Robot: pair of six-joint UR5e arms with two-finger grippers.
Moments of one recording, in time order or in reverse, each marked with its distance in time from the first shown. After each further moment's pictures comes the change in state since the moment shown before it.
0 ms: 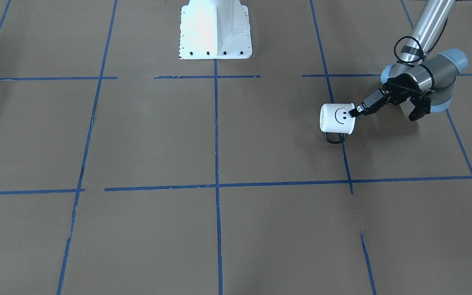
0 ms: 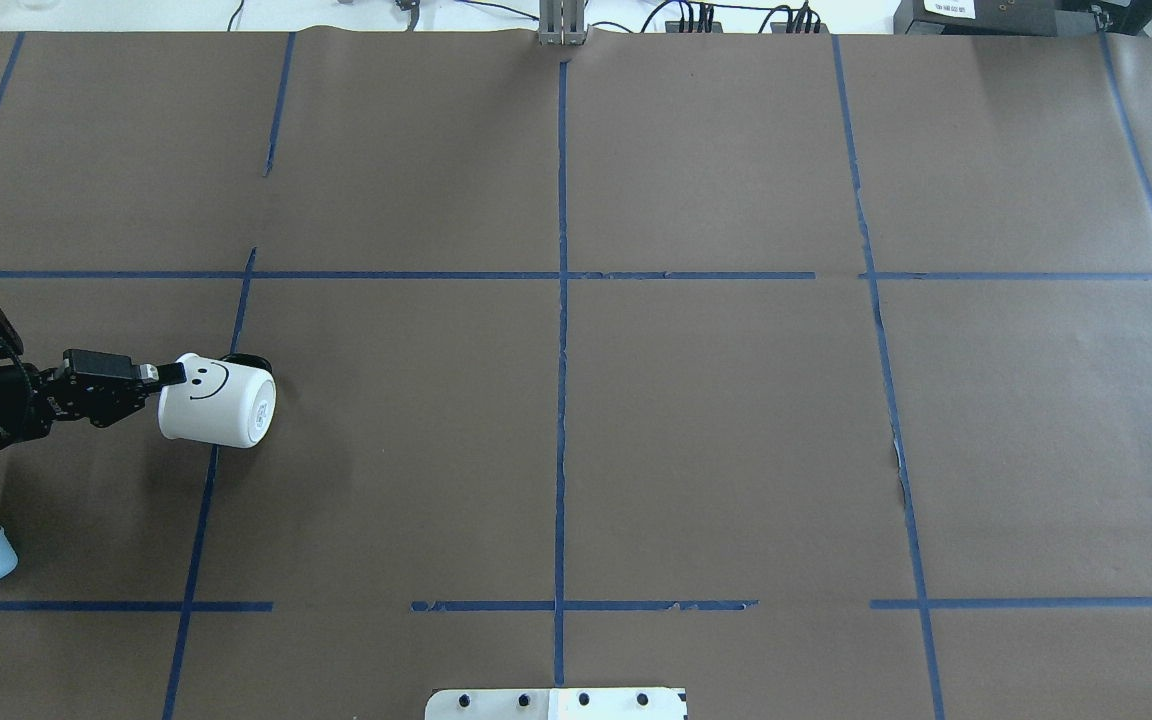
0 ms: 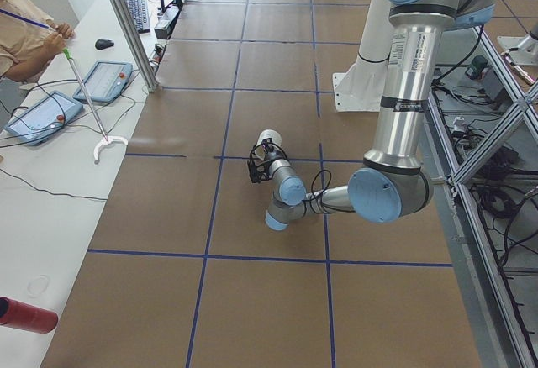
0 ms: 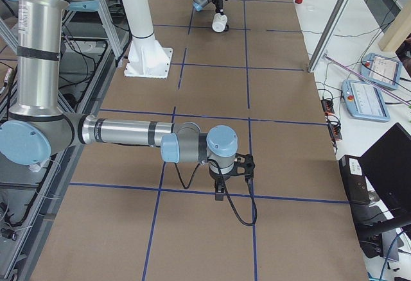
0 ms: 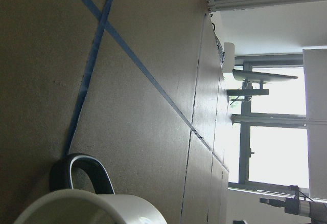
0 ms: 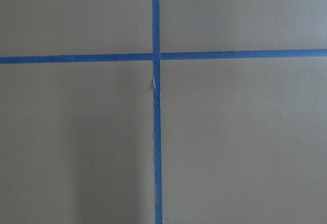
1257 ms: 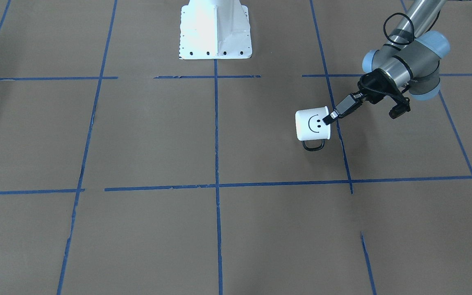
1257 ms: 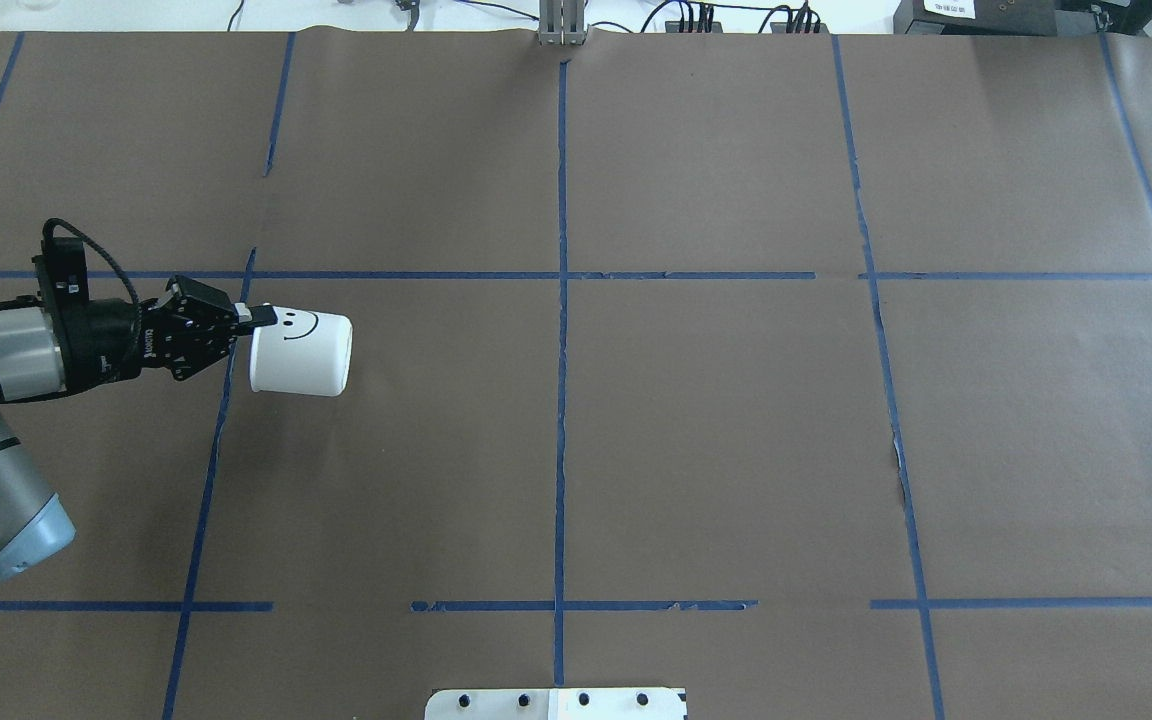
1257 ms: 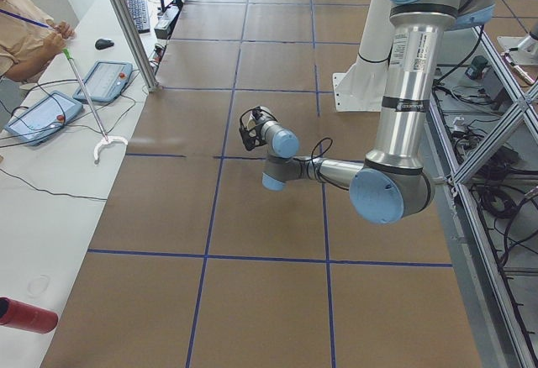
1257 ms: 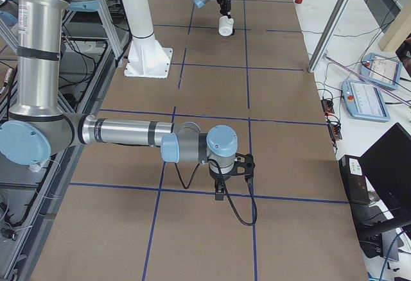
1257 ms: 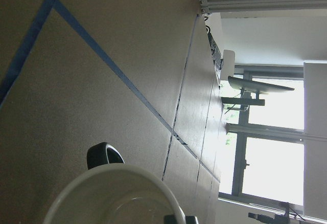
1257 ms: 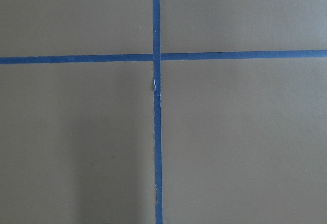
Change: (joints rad) left arm -0.010 -0.016 -0.442 0.745 0.016 -0.062; right arm 0.000 0.000 0.001 0.000 0.000 0.000
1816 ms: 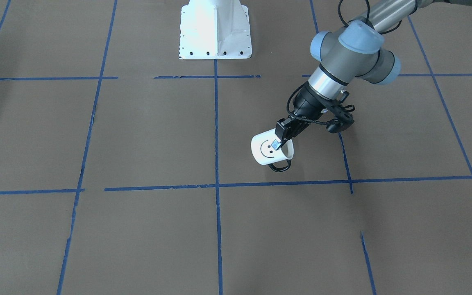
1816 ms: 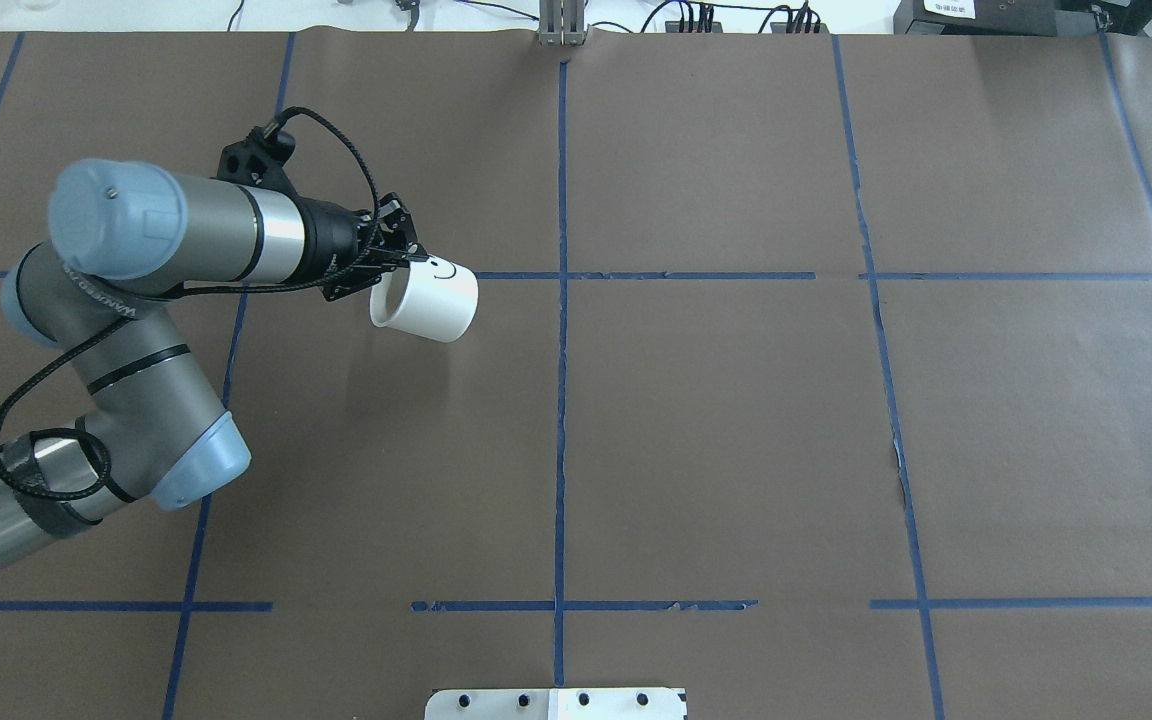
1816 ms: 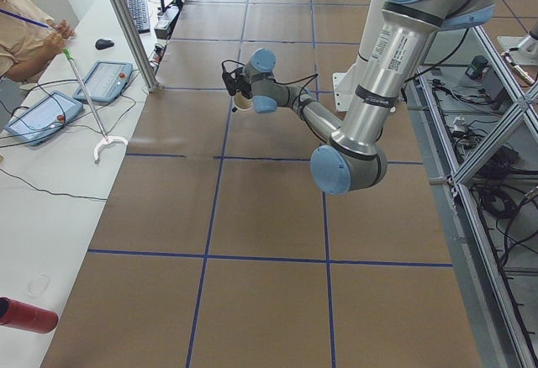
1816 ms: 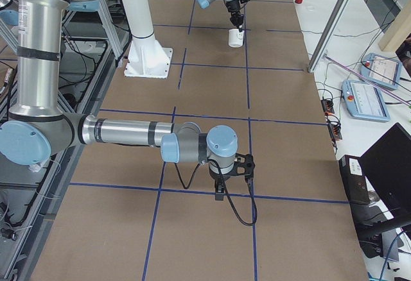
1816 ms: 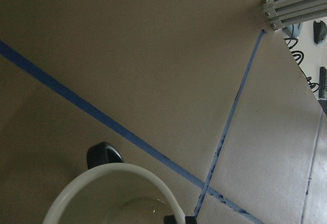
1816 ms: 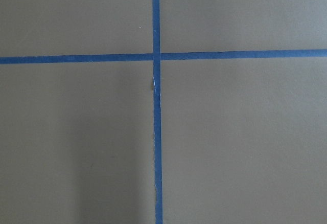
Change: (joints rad) left arm 0.013 -0.338 -0.130 0.896 -0.004 0.211; right arm 0.000 0.000 0.000 0.000 0.000 0.000
